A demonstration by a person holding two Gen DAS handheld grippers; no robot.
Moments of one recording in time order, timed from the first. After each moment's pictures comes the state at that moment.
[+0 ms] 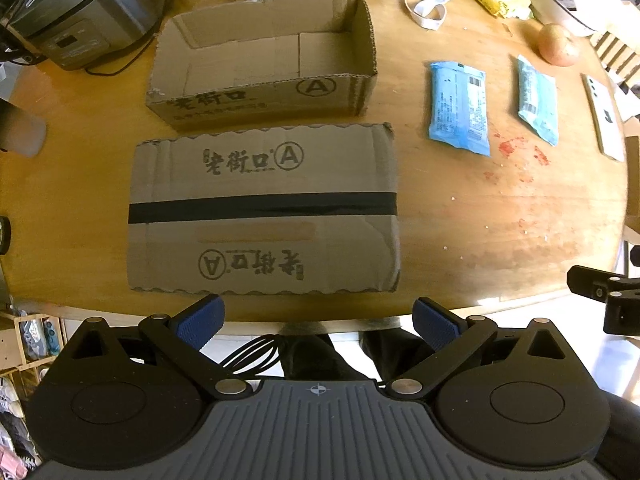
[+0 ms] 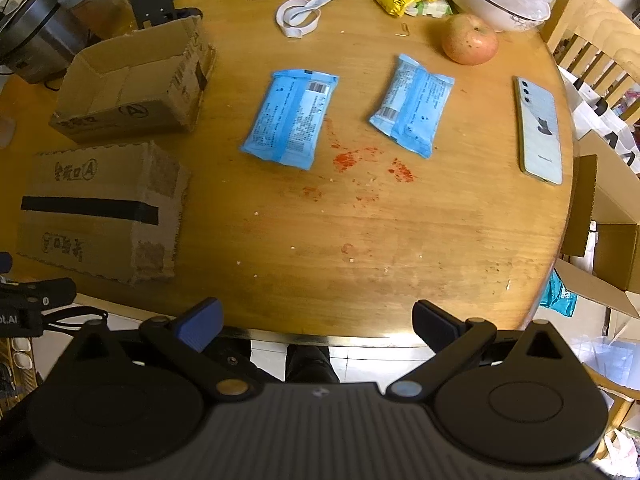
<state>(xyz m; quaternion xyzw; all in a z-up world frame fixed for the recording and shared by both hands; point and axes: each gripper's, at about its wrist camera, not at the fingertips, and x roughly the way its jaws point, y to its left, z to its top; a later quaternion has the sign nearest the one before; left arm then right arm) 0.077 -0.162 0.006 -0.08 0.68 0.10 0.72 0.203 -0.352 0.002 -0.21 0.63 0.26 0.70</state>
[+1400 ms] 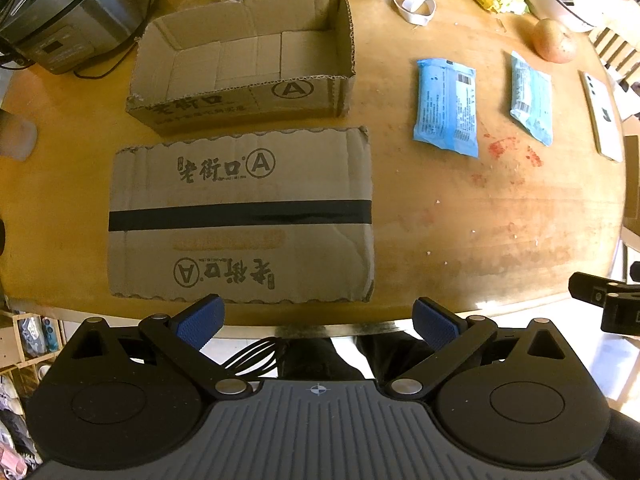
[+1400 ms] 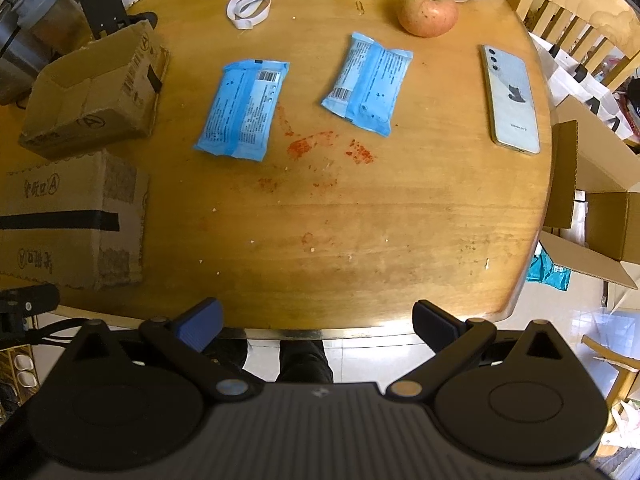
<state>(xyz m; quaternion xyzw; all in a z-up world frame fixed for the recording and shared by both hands) 0.097 -0.175 0.001 -0.09 0.69 0.11 0.71 0.222 -0.376 -0.010 -0.19 0.65 0.22 0.70</state>
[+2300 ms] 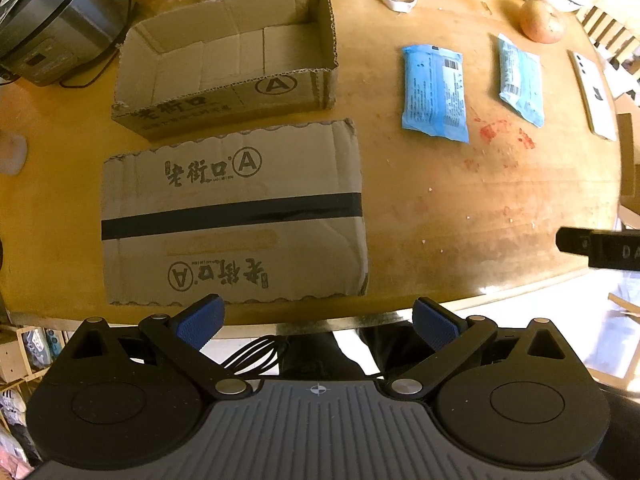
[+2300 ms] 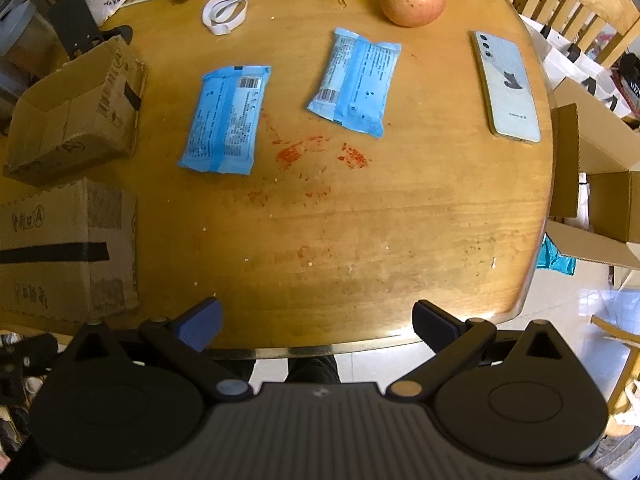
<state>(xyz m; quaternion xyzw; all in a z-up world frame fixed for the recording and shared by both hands) 0.101 -0.178 -0.001 -0.08 0.70 0.10 0.70 0.240 -0.371 -0.025 -0.16 0.67 0.20 0.70</state>
